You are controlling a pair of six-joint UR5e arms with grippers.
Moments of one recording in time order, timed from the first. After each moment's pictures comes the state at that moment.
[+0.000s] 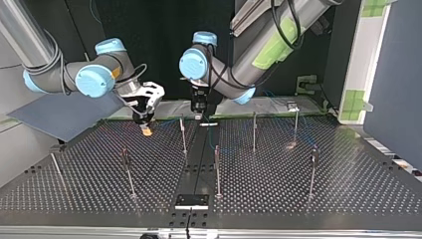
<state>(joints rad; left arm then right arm) -0.61 -2.13 -1.55 -2.82 -2.00 -1.84 2.01 -1.17 1.52 -0.09 1.43 1.71</state>
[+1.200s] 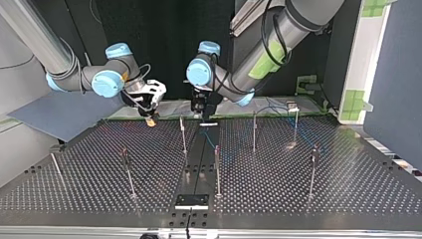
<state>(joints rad) -0.57 -2.26 -1.51 -2.73 -1.87 -1.88 1.97 -1.03 1.57 -0.20 1.41 1.70</state>
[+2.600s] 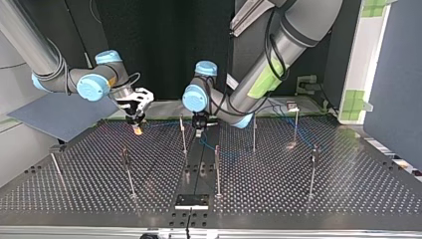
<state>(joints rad) -0.53 -2.33 -1.28 -2.98 -1.89 -1.81 1.89 -1.03 1.56 -0.28 1.35 1.73</state>
